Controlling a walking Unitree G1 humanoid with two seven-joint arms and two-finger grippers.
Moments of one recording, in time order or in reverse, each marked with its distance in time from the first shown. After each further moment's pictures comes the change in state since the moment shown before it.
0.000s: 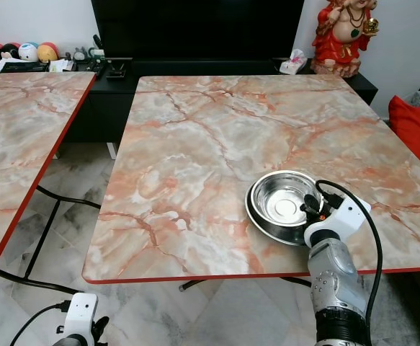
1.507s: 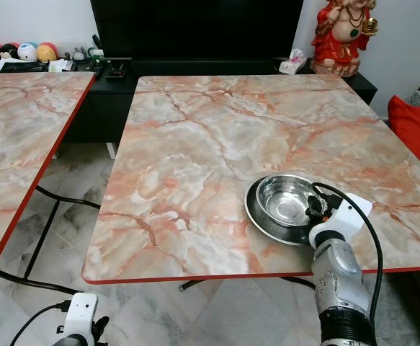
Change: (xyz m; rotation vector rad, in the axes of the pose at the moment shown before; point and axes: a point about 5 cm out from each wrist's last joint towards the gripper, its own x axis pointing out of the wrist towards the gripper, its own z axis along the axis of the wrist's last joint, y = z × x) left arm 0.000 0.000 0.000 0.002 -0.001 -0.001; right arm 0.001 -0.004 -0.001 -0.124 0.005 -0.030
